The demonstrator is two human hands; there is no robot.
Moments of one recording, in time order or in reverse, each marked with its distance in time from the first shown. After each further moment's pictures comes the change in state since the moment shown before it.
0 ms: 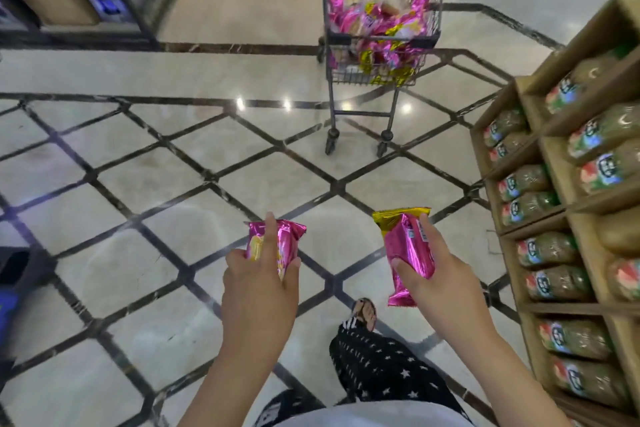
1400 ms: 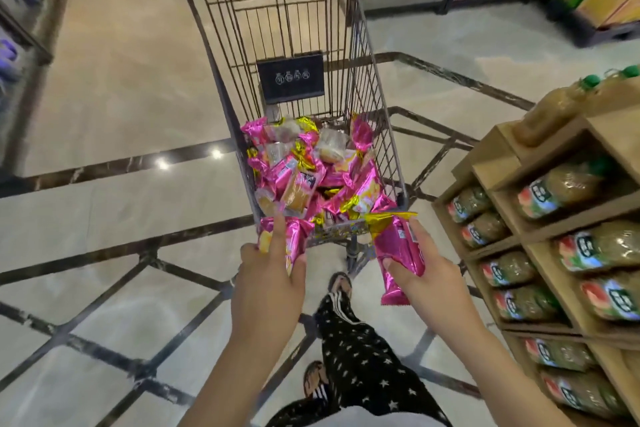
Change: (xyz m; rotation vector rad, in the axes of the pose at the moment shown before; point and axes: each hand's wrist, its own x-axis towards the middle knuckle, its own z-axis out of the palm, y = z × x) left_hand 0.589 0.267 -0.023 -0.017 -0.147 0.368; right_hand 0.534 -0.147 -0.145 0.231 0.212 0.214
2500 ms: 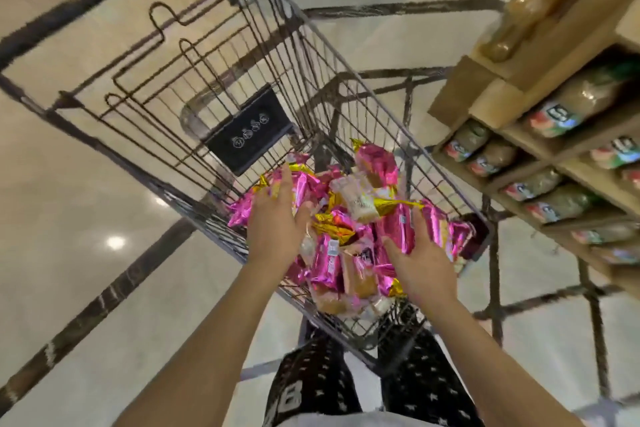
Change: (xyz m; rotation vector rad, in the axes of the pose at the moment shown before) left_hand 0.423 -0.017 -0.021 0.250 -0.339 0.495; right_hand 0.224 -0.139 0.140 0.033 0.256 0.644
